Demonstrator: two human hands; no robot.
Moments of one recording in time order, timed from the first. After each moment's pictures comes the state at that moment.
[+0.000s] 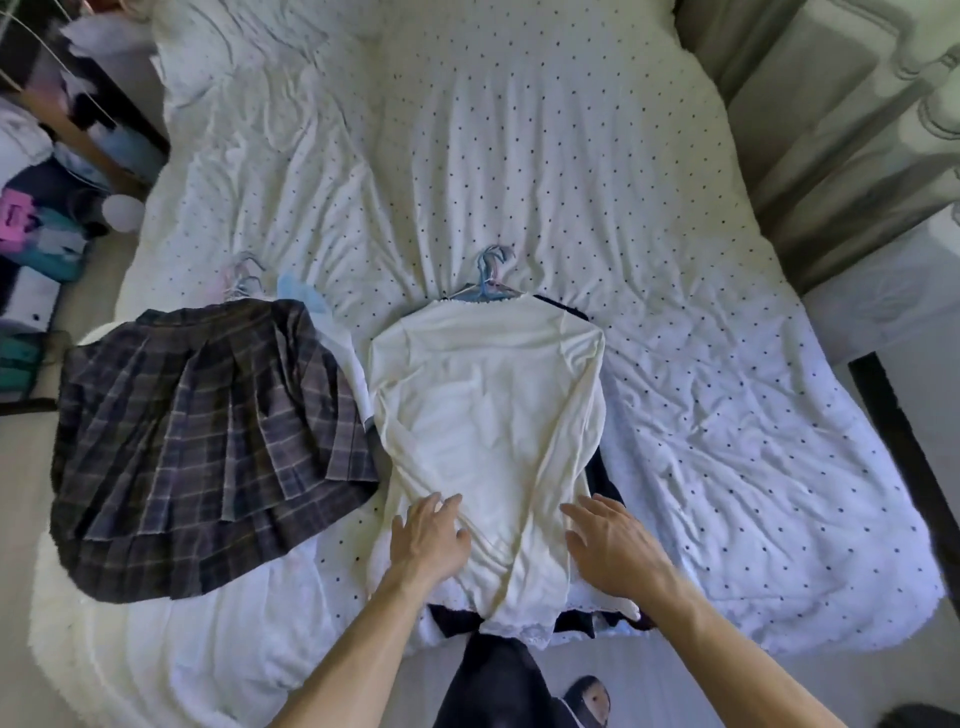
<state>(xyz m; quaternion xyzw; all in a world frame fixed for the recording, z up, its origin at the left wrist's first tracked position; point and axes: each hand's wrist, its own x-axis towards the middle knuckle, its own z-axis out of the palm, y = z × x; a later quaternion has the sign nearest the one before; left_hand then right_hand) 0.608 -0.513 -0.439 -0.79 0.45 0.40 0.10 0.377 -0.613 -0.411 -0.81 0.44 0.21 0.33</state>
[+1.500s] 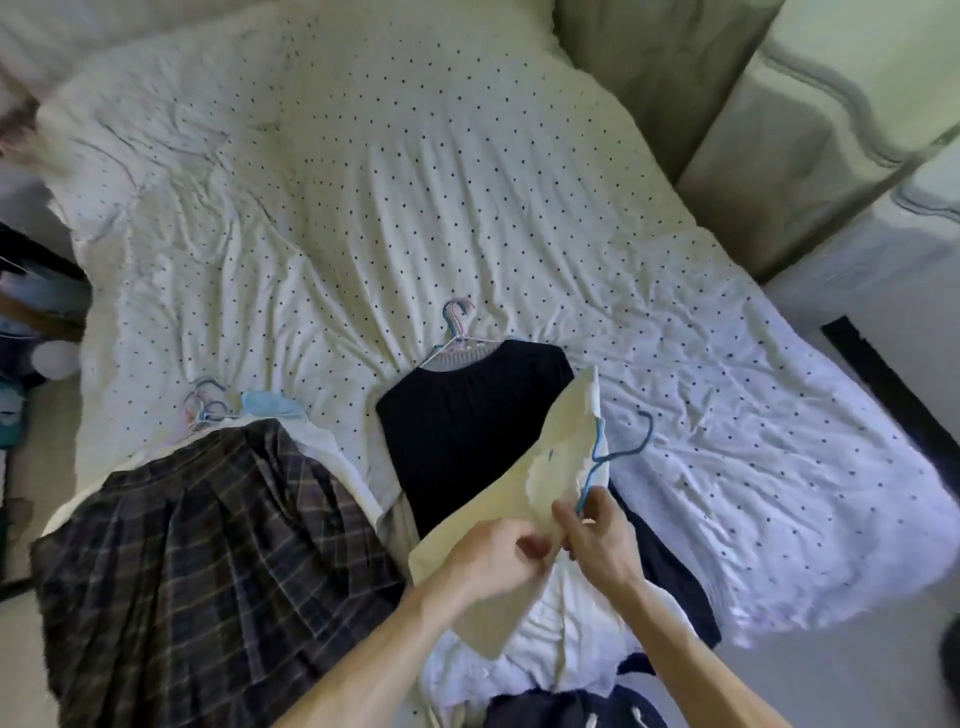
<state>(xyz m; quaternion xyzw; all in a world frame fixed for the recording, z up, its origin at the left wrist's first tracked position) 0.639 -0.632 -0.373 -0.63 0.57 0.53 0.02 0.478 -0.649 -0.381 -0.45 0.71 -0.16 0.52</state>
